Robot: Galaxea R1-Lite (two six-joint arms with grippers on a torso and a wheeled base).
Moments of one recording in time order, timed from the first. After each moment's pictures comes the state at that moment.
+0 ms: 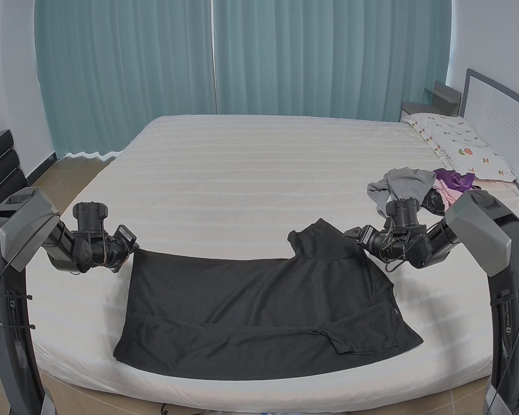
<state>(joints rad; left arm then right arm) 0.09 2.39 -1.20 -0.56 -0.24 -0.89 0.17 2.53 -1.41 -0.51 0.14 0.65</state>
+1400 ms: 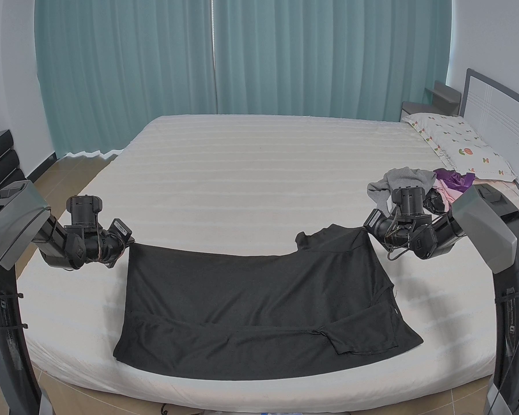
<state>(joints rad) 0.09 2.31 -1.14 -0.56 -0.22 -0.88 0.14 2.50 -1.45 -0.52 0.09 0.80</state>
